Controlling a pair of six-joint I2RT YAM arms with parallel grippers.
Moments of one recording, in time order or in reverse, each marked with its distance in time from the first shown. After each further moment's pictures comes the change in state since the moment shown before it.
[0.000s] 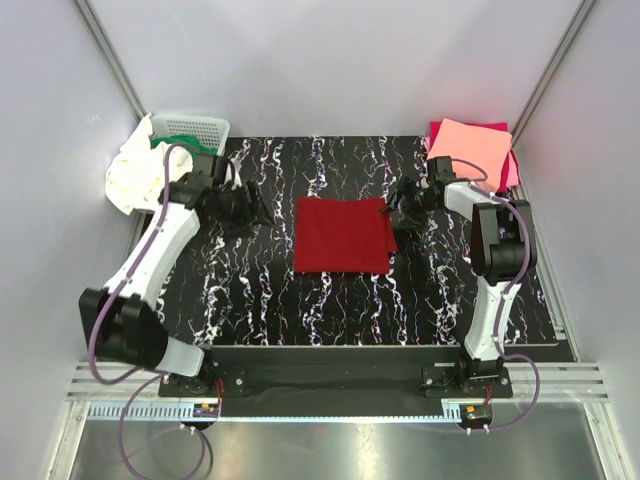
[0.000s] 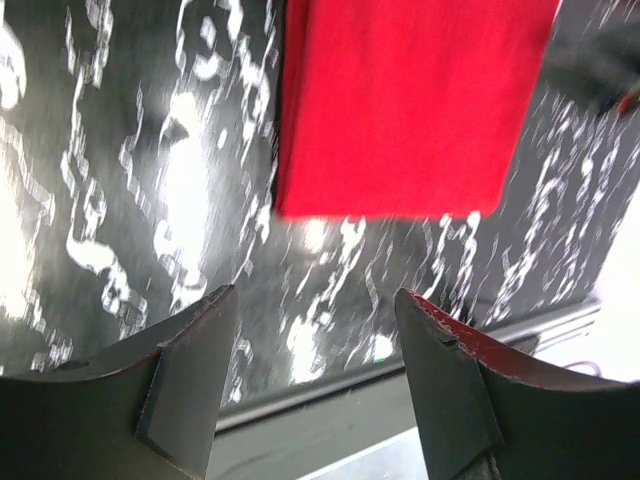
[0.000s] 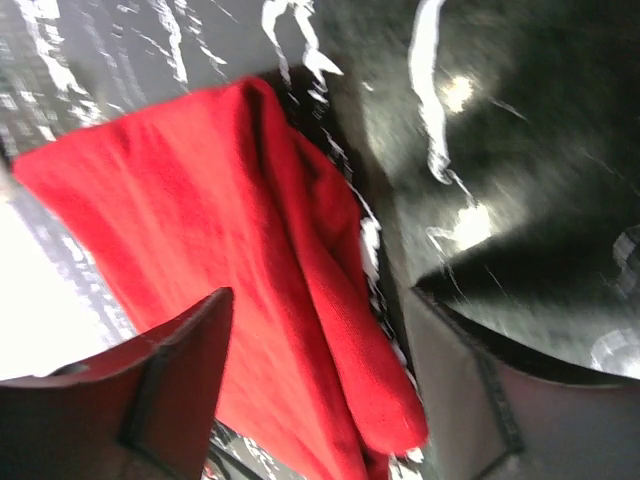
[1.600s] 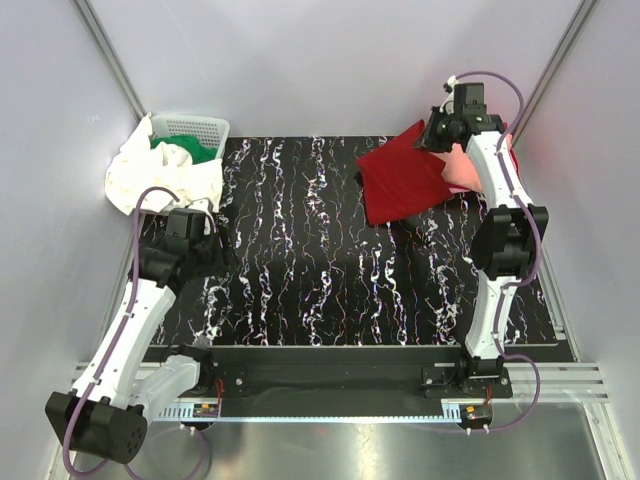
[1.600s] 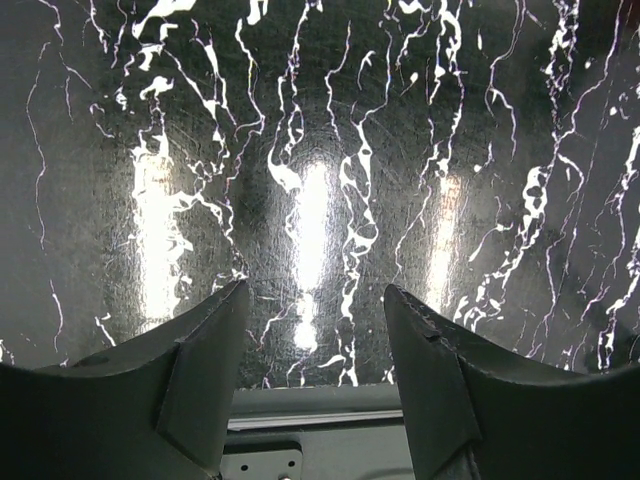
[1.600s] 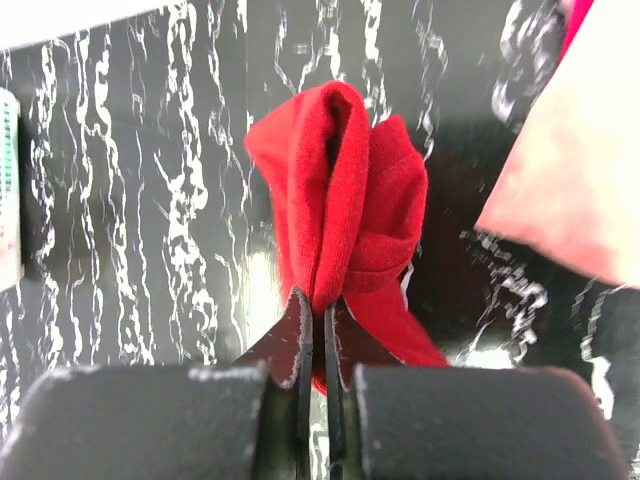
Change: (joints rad) left arm 0.000 -0.527 -0.417 -0.016 -0.324 0.153; right arm -0.047 0.042 0.659 -0.309 0.172 -0.253
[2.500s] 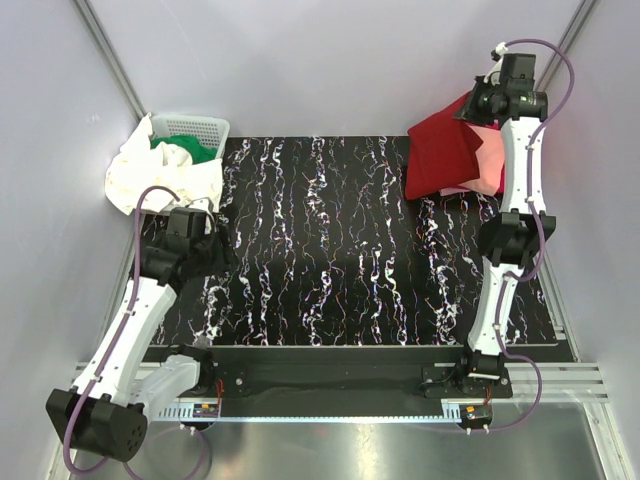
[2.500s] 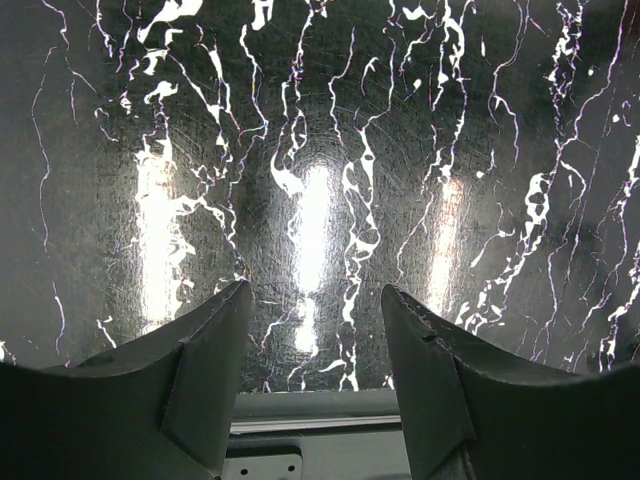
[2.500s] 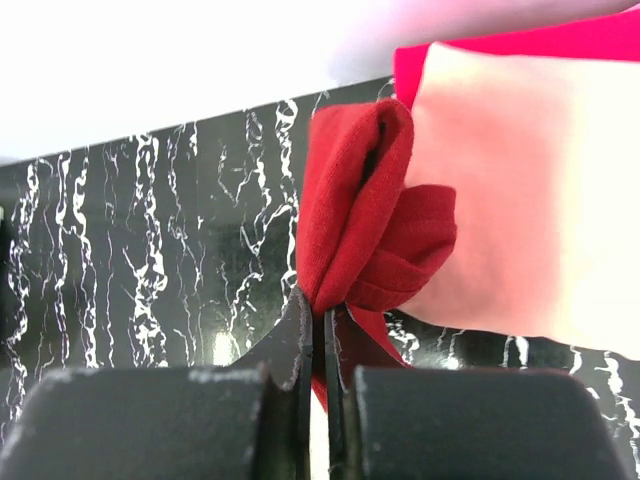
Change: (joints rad) left arm 0.000 0.006 0.000 0.008 -0.010 -0.004; right arm -0.135 0.208 0.627 -0.285 0.055 -0.089
